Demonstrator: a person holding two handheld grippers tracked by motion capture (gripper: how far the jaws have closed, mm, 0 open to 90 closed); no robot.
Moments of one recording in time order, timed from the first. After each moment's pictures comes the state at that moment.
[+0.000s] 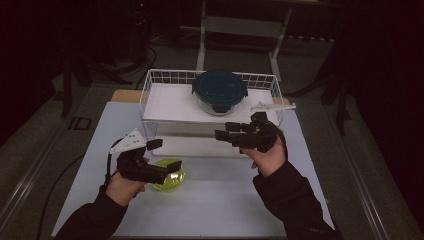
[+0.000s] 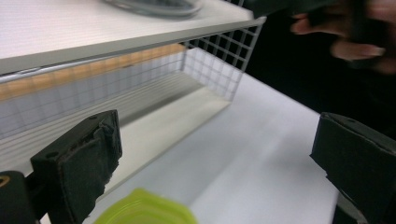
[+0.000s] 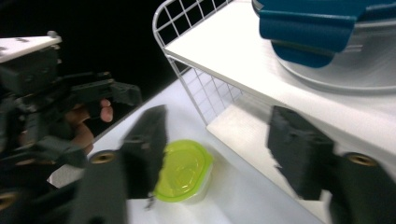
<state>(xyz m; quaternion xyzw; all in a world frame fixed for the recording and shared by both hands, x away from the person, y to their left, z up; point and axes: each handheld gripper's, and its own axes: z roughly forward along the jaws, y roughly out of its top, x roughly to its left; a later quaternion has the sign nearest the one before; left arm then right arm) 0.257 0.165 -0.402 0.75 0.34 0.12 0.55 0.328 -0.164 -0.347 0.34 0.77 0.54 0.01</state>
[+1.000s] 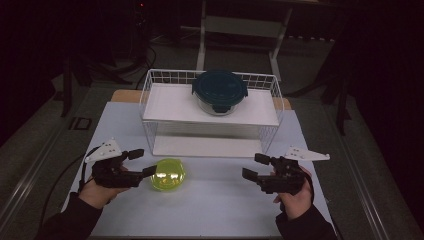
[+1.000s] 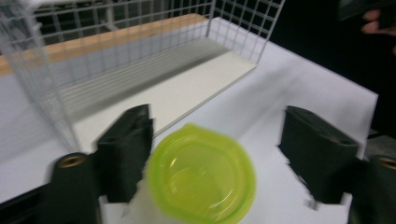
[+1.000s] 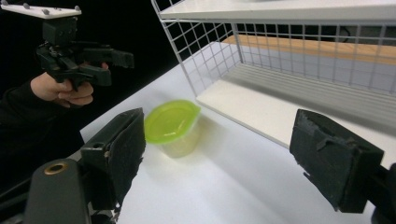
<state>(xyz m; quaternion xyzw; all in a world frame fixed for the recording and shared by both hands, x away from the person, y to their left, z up) 0.248 0.227 -0.434 0.77 0.35 0.13 0.51 0.260 -0.240 -0.410 0.34 0.74 0.57 0.04</state>
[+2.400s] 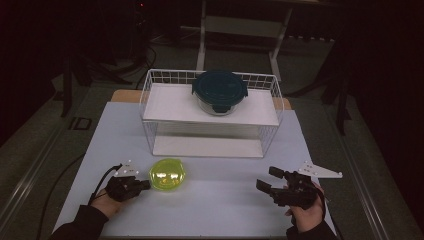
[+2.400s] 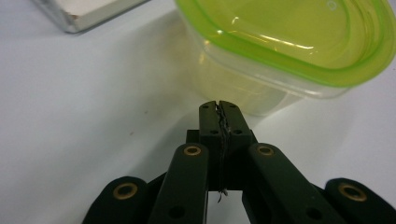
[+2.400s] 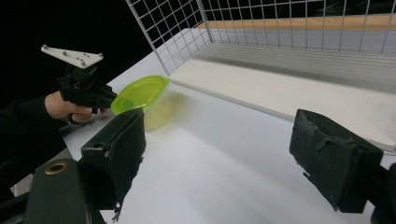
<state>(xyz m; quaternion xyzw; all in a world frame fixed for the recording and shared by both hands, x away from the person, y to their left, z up) 0.263 0.219 -0.536 0.84 0.38 0.09 0.37 0.243 -0.275 -0.444 0.38 0.73 0.56 0.06</state>
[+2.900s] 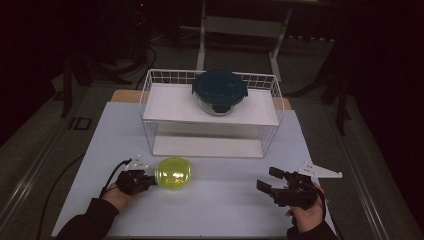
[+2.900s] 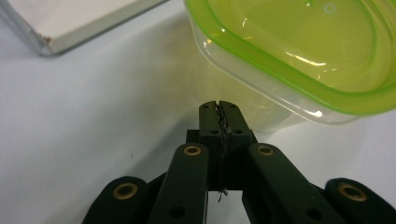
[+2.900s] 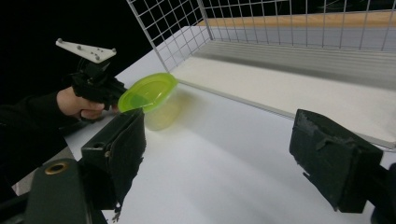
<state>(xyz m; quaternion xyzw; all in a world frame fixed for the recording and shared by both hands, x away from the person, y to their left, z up) 0.283 0.201 -0.537 0.84 0.38 0.07 0.38 0.243 -0.276 -0.445 0.39 0.73 0.56 0.06</state>
